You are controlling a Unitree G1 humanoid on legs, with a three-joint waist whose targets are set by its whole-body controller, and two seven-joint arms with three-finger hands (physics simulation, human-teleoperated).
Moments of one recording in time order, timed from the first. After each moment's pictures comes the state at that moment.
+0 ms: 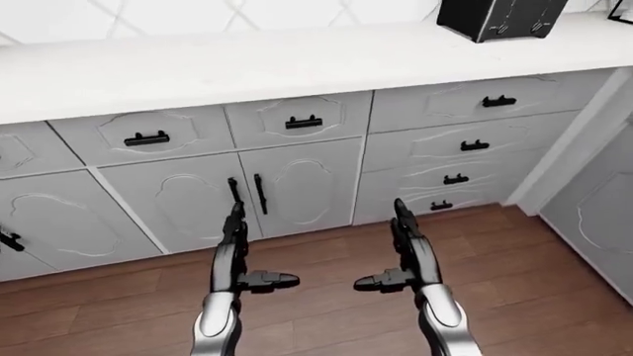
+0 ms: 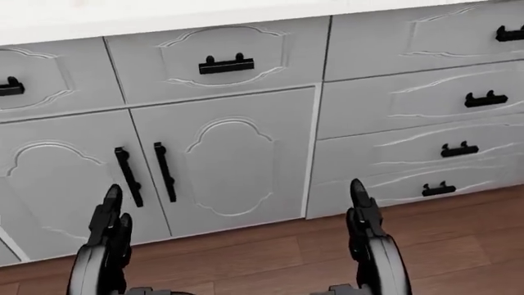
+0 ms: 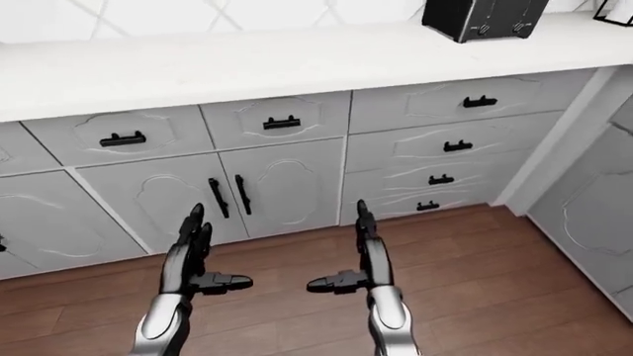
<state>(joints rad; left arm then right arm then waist) 0.02 0.02 0.05 0.06 -0.02 0.04 -0.03 0.02 -0.01 0.00 0.05 -0.03 0.06 0.07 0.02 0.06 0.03</state>
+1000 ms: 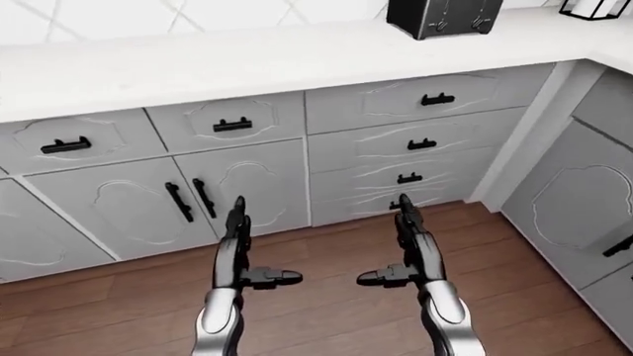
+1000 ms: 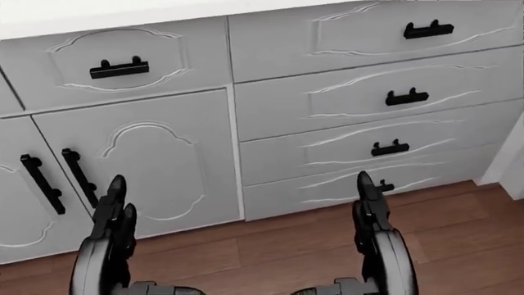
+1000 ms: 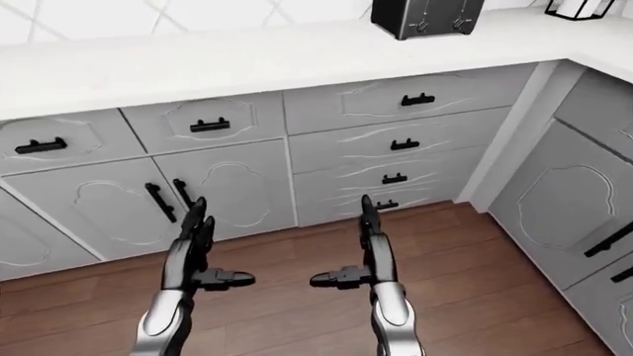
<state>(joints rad) 0.01 0.02 0.04 0.04 -0.02 0.02 -0.04 0.01 -0.01 -0.02 0.04 -0.02 0.06 0.06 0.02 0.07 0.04</state>
